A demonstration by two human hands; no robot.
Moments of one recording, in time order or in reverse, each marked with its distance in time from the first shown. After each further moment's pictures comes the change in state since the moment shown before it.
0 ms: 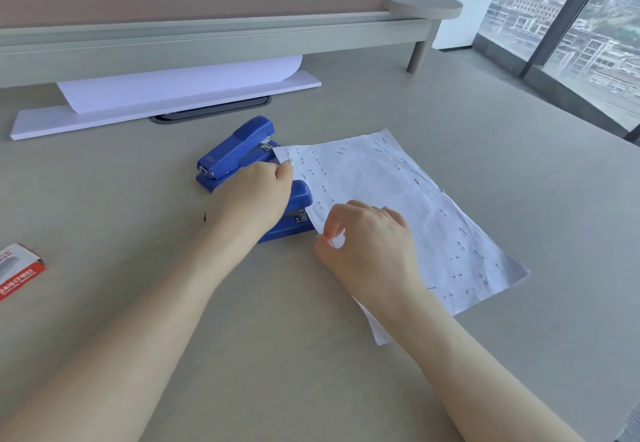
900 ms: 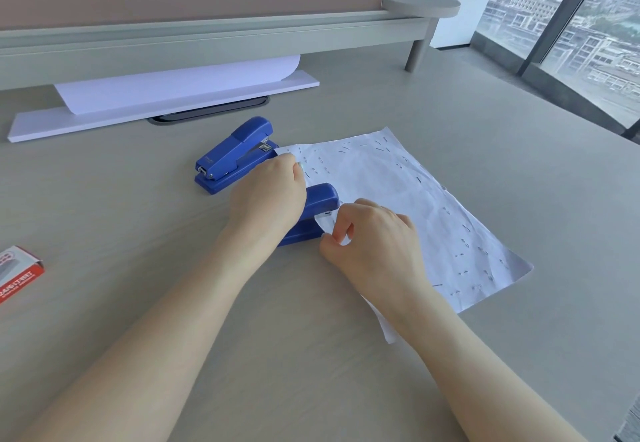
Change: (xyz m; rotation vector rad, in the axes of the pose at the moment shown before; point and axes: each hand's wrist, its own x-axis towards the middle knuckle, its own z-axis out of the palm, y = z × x) left_hand 0.001 0.015 0.014 -0.058 0.115 -0.012; right_hand 0.000 0.006 -0.003 0.050 0.005 0.039
